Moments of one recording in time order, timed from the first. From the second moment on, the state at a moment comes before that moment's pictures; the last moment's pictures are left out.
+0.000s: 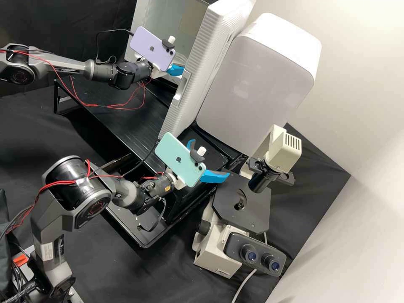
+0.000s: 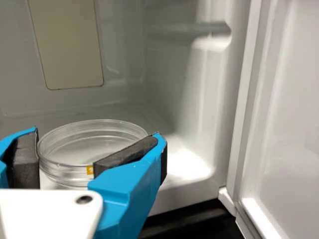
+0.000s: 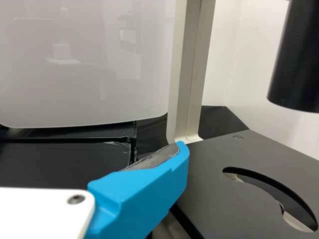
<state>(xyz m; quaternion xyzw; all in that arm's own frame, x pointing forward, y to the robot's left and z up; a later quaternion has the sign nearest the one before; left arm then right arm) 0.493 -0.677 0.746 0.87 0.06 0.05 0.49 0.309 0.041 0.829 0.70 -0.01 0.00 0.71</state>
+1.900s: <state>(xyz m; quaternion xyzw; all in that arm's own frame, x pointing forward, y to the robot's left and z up) 0.498 -0.652 0.738 0.87 0.09 0.05 0.47 0.309 0.041 0.829 0.70 -0.01 0.00 0.71</state>
